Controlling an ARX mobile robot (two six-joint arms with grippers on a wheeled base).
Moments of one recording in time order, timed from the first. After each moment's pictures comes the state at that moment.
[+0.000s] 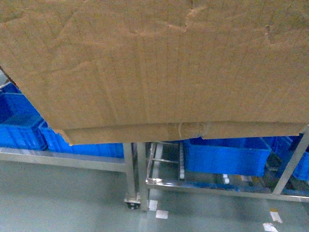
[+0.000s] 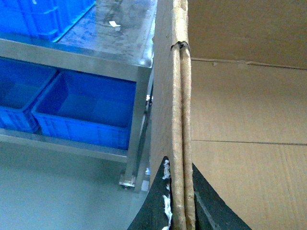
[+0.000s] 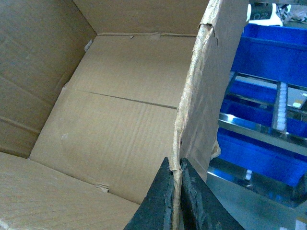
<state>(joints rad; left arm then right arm) -0.39 1.17 0.88 -0.02 -0.37 -0.31 0.02 1.10 0.92 -0.16 -0.45 -0.02</state>
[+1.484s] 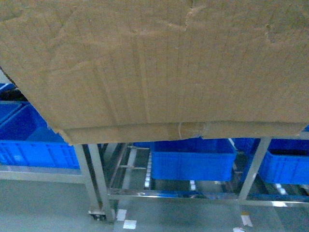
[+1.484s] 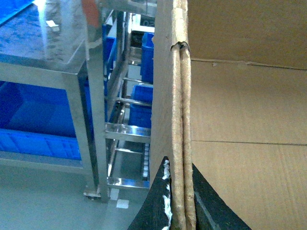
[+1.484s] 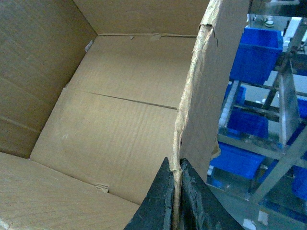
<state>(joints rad) -0.39 1.17 0.88 -0.02 -0.37 -0.31 0.02 1.11 0.92 -0.16 -0.45 -0.02</state>
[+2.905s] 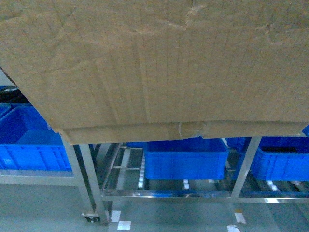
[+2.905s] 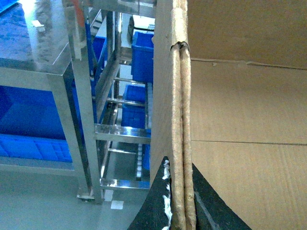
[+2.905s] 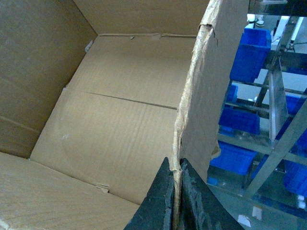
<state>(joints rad) -0.39 1.17 0.88 -0.02 -0.37 -0.31 0.02 1.10 0.92 -0.16 -0.45 -0.02</state>
